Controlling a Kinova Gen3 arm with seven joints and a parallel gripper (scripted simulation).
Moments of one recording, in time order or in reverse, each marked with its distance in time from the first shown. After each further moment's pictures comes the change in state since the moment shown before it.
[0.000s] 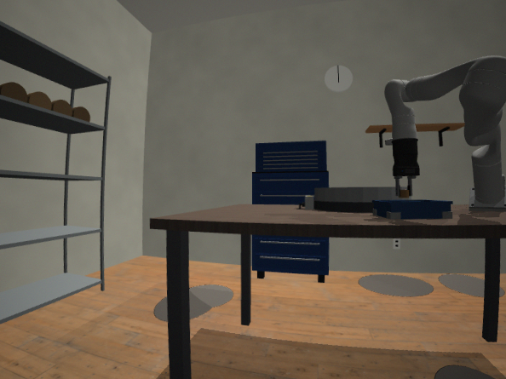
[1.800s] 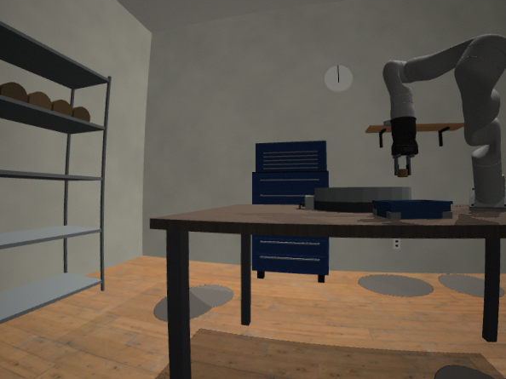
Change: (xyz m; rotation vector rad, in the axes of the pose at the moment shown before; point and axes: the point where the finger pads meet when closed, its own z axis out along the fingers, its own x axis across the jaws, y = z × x) arm -0.003 0.002 -0.068 -0.012 -0.007 -0.017
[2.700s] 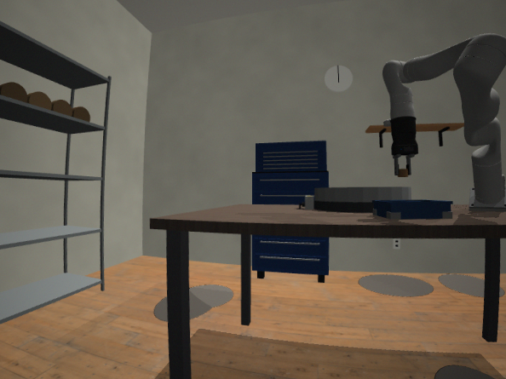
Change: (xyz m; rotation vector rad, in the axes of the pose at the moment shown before) arm 0.001 -0.001 -0.001 -0.005 0.002 0.006
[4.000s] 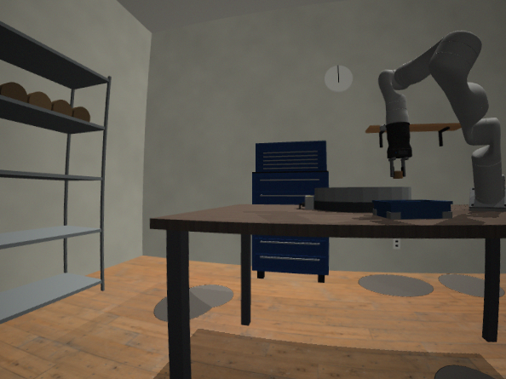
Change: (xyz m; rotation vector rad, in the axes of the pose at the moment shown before) arm 0.002 -0.057 0.002 -0.004 0.008 -0.005
